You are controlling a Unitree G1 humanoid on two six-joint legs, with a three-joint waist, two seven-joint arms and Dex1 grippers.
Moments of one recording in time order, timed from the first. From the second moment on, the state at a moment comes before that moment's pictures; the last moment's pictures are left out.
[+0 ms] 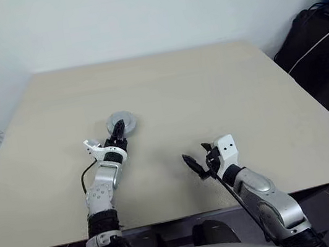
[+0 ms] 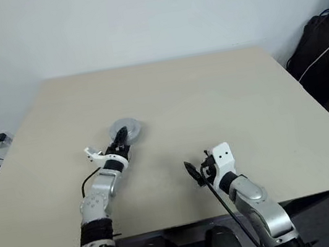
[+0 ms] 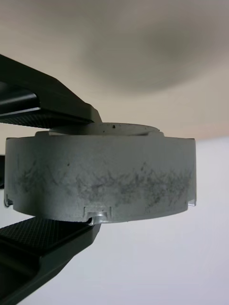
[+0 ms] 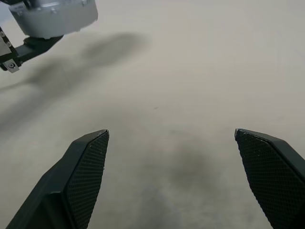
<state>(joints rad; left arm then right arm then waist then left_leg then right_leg) -0.33 -0.08 0.36 0.40 -1.20 0.39 -0.12 0.16 -0.27 0.18 -0.21 0.31 0.28 0.27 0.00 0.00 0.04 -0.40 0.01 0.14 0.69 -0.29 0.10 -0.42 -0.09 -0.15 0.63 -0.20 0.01</state>
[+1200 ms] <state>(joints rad) -0.18 -0.03 0.37 0.22 -0.90 0.67 0.00 0.19 -0.15 0.12 -0.16 0.17 0.26 0.23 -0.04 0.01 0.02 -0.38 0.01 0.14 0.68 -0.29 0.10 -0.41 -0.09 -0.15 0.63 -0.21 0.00</state>
